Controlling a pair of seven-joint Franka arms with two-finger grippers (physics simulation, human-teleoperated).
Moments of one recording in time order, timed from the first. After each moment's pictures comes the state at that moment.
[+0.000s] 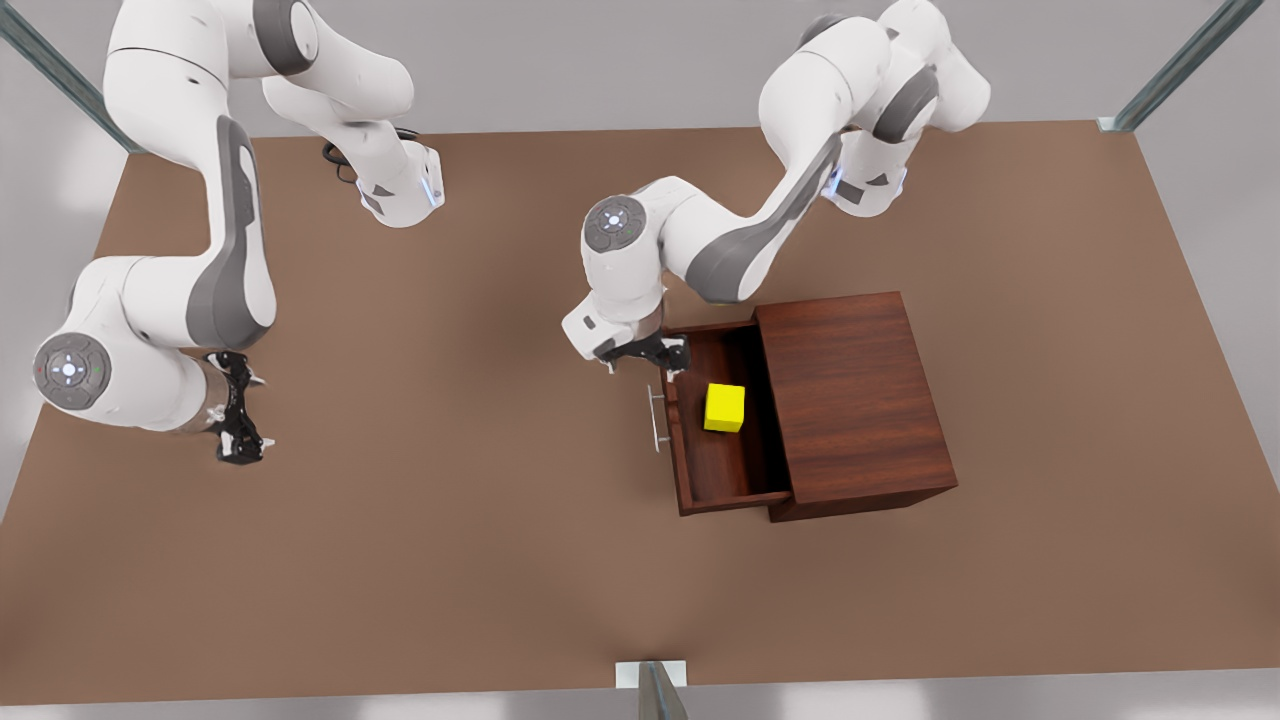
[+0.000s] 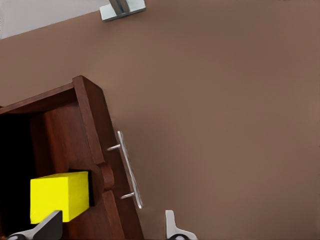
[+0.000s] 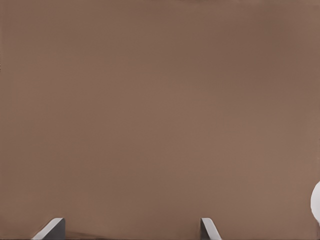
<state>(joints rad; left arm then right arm) -0.81 0.74 -0.03 -0.95 0.19 1.73 -0.66 0.01 0.33 -0.01 -1.45 -0.05 1.58 1.25</state>
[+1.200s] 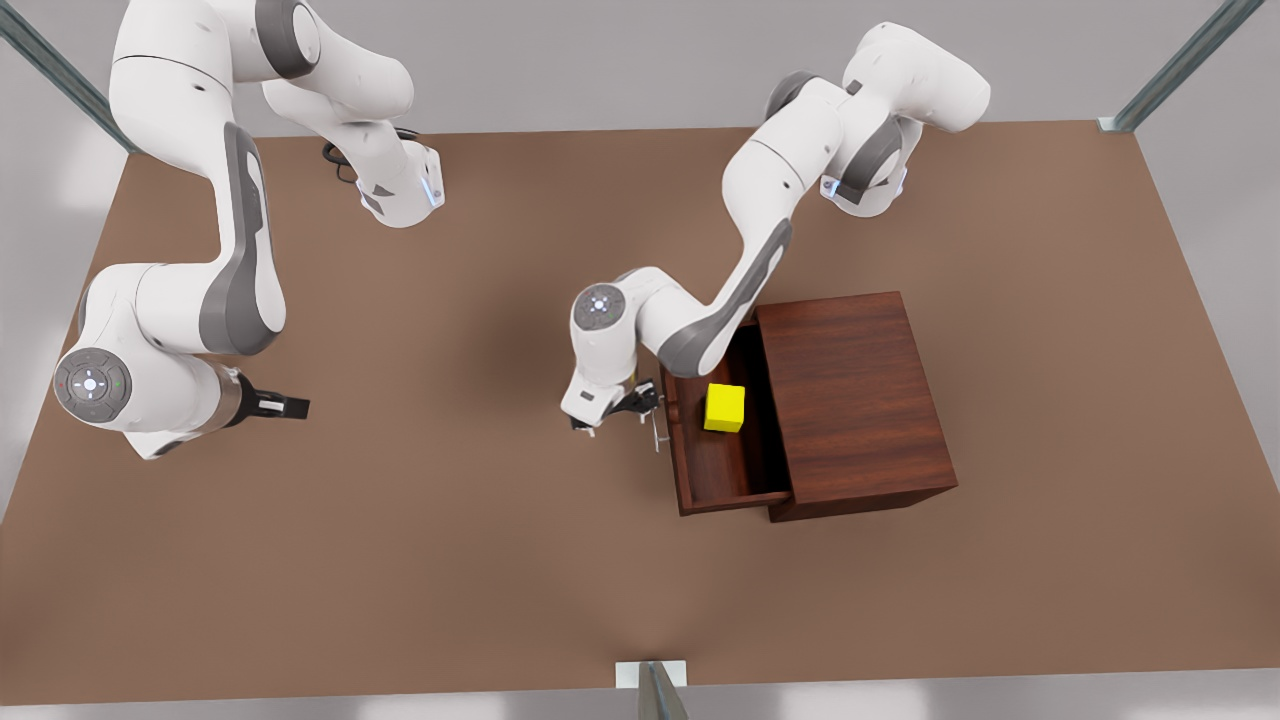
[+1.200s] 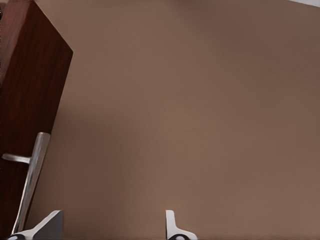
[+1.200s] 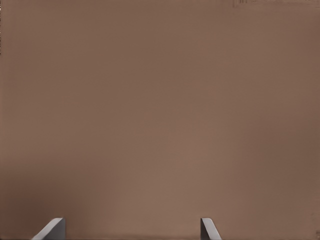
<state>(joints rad) -0.80 0.98 -0.01 -0.92 0.19 2.00 -1.12 0.01 0.34 0.00 -1.45 -0.06 1.52 0.16</state>
